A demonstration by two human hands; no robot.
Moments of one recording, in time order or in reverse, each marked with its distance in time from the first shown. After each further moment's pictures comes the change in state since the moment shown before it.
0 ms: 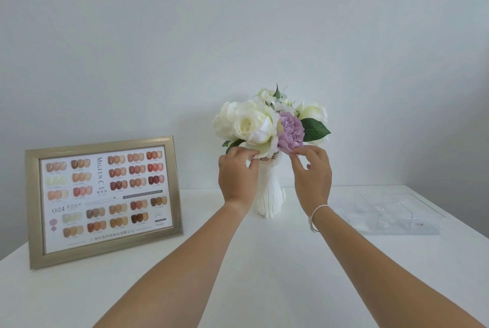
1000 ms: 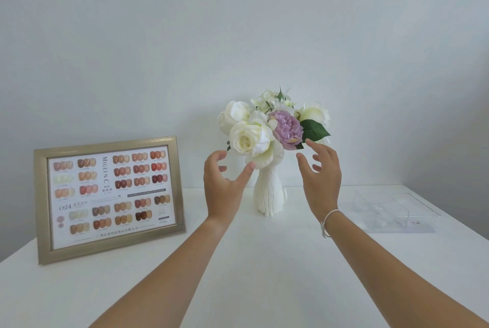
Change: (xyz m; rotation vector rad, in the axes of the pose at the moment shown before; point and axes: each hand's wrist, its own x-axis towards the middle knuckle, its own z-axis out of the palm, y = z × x) left_hand -0.020 -0.017 -0.033 -0.349 0.061 -0.115; right_hand -0.007 -0.008 -0.021 0.078 0.002 -0.057
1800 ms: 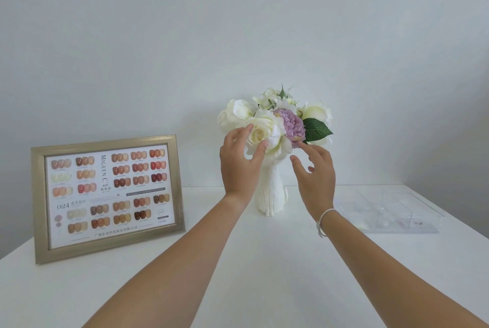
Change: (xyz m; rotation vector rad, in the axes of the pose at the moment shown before) left_hand 0.021 0.028 0.031 0.104 -0.031 0.230; right_hand 0.000 0.009 0.008 -0.085 -0.079 0.008
